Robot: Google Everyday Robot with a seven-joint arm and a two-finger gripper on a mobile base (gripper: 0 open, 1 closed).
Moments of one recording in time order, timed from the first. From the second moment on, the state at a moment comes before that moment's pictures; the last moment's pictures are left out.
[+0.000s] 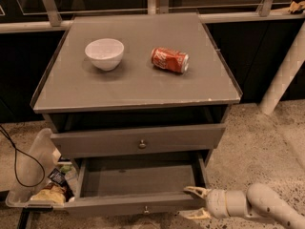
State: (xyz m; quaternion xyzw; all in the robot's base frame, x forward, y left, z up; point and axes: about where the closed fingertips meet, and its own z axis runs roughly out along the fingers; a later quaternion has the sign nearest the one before) arm 0.411 -0.160 0.414 -0.62 0.62 0.24 0.42
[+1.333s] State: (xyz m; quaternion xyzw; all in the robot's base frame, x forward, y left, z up) arm 0.392 -0.157 0.416 -0.62 0.61 0.25 0.42
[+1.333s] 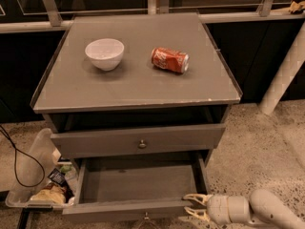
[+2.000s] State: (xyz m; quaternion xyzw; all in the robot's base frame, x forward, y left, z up) arm 0.391 -0.158 0.417 -0.62 0.61 0.25 0.42
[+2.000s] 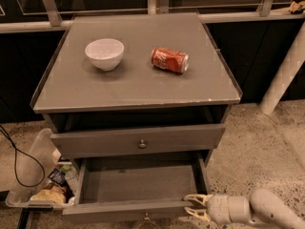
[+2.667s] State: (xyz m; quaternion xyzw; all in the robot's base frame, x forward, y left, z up) arm 0.387 -0.159 0.414 -0.62 0.61 0.26 0.42
